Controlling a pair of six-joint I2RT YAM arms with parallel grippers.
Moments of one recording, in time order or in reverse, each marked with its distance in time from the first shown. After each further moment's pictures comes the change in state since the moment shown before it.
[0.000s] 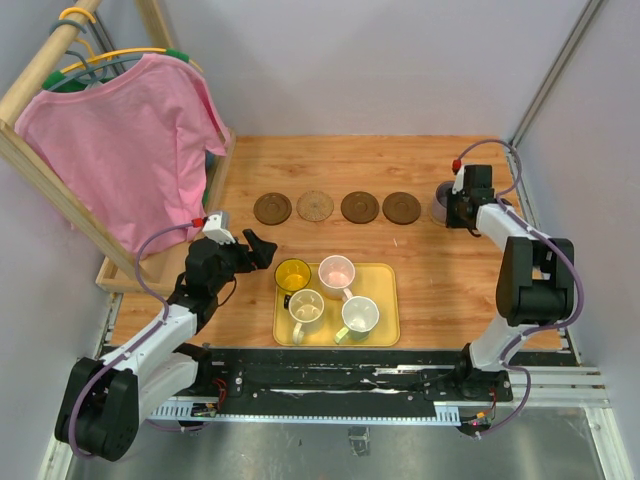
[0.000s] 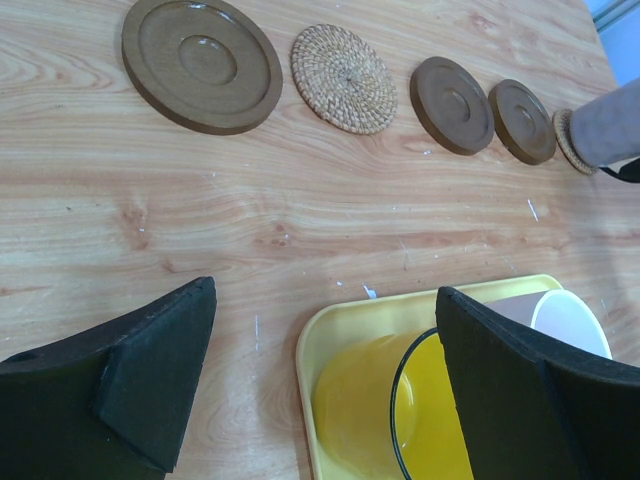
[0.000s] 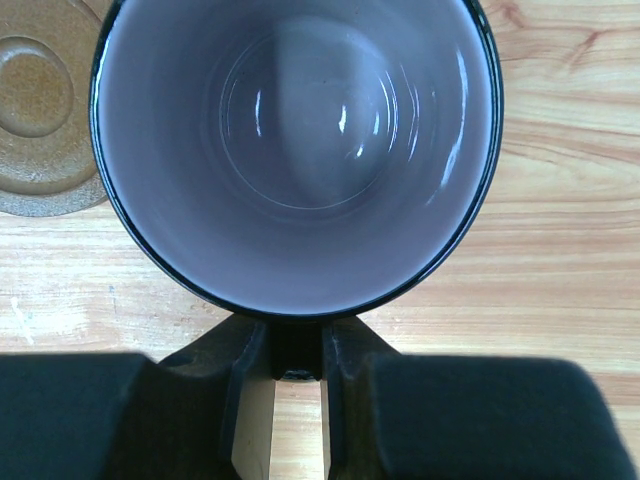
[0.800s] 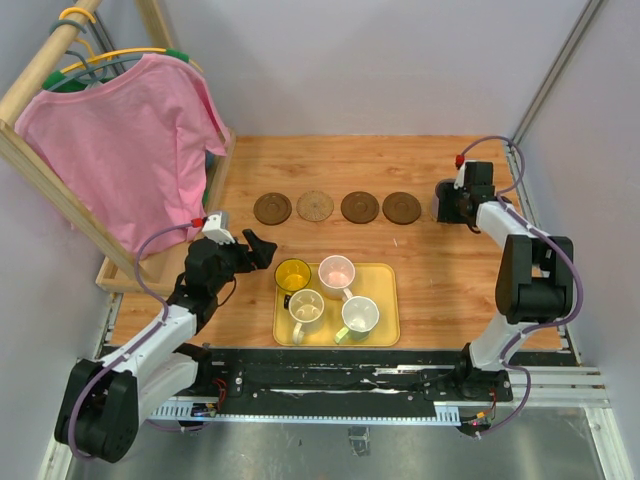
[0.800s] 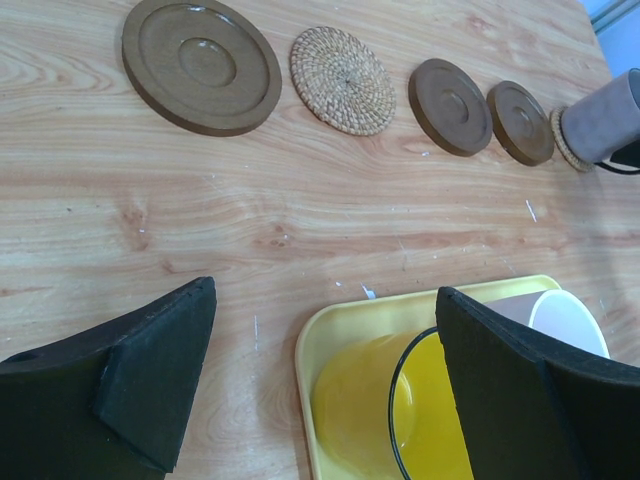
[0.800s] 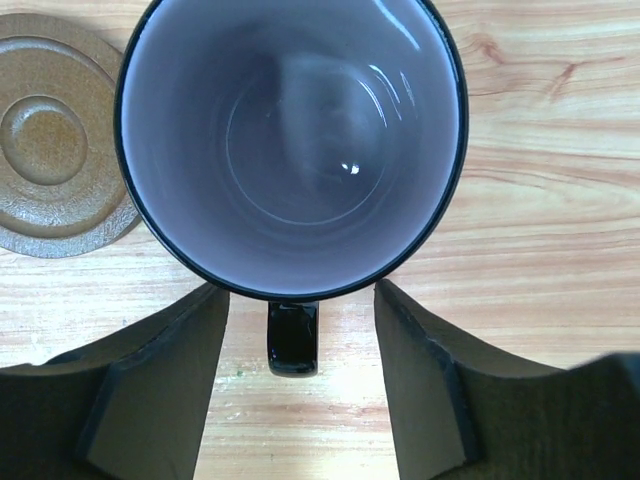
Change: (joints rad) left arm 0.000 -0.005 0.000 -0.003 0.000 0.000; right arm -0.002 0.026 0.023 0.035 0.006 0.044
